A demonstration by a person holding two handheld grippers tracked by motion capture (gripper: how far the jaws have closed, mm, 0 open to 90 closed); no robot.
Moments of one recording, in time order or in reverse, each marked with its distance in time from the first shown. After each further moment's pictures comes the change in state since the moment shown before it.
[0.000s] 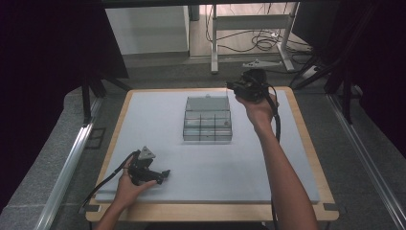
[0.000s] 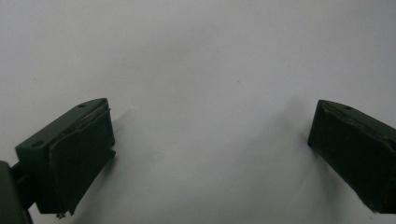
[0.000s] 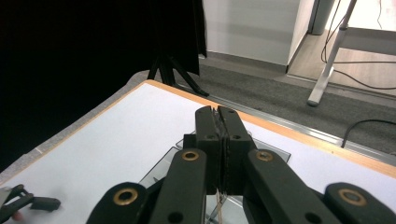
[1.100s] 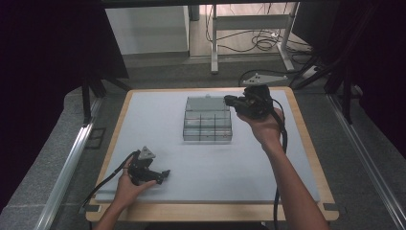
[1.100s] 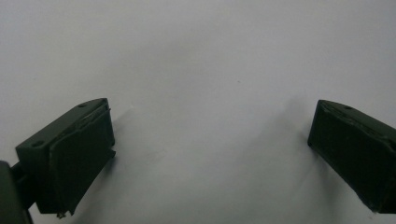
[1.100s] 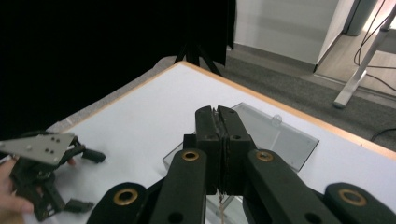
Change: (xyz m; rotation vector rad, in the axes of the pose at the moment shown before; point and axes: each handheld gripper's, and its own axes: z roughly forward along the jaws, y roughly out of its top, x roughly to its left) left arm 0.000 0.000 0.000 0.002 0.000 -0.003; right arm 0.030 -0.019 -0.042 0.036 0.107 -0.083
